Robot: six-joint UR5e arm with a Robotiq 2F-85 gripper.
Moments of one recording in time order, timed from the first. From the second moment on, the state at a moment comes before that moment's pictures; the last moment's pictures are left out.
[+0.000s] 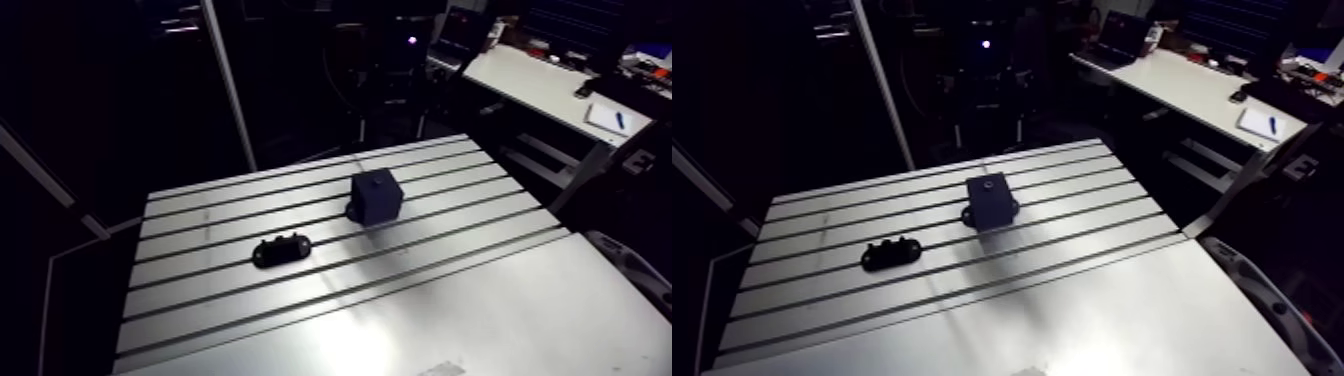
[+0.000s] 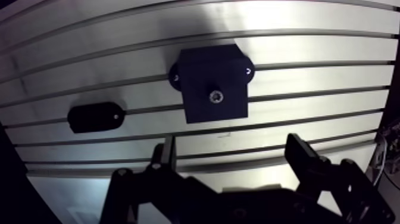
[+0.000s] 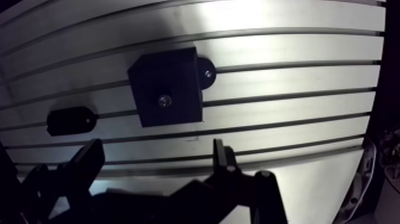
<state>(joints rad) -0.31 -1.24 1.59 -1.77 -1.59 -1.77</state>
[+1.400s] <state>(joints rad) -0.06 -1.50 1.49 -1.53 -1.61 -1.66</state>
